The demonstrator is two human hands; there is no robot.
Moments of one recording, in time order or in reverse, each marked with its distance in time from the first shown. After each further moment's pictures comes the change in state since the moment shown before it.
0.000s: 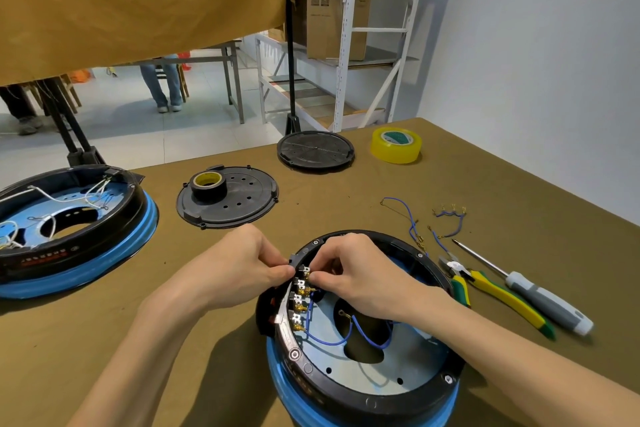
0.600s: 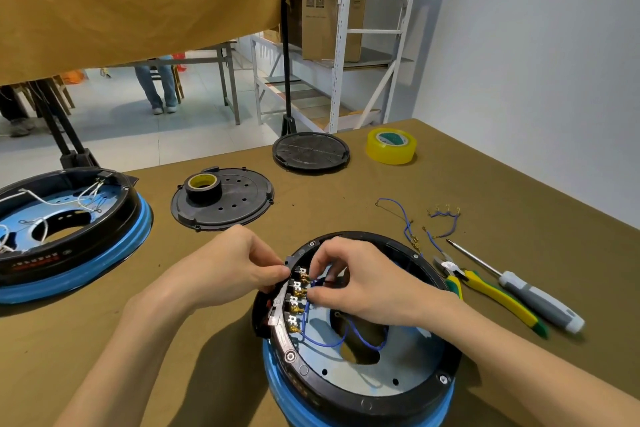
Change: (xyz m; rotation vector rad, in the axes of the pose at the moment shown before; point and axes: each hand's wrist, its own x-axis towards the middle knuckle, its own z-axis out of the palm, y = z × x) left_hand 0.006 -0.008 -0.003 -0.040 -0.010 0.006; right_hand -0.016 -0.001 -0.012 0.121 -0.062 0.034
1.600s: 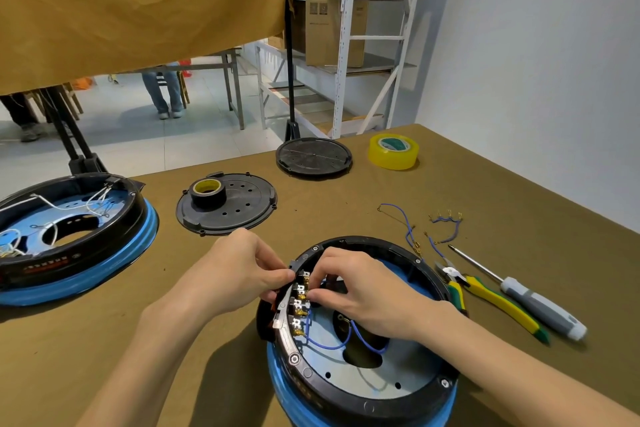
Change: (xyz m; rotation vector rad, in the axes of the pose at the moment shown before) left_hand -0.001 0.006 0.009 -0.037 0.124 -0.080; right_hand 0.000 0.004 0.005 -0.189 -0.017 -0.103
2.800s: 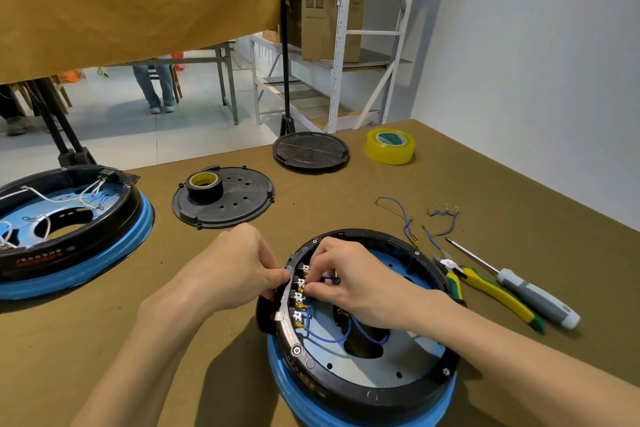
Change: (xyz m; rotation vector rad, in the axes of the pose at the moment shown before) left_hand -0.010 0.011 -0.005 0.172 -0.044 -0.032; right_hand 0.007 -0.011 0.004 0.008 -0.029 0.056
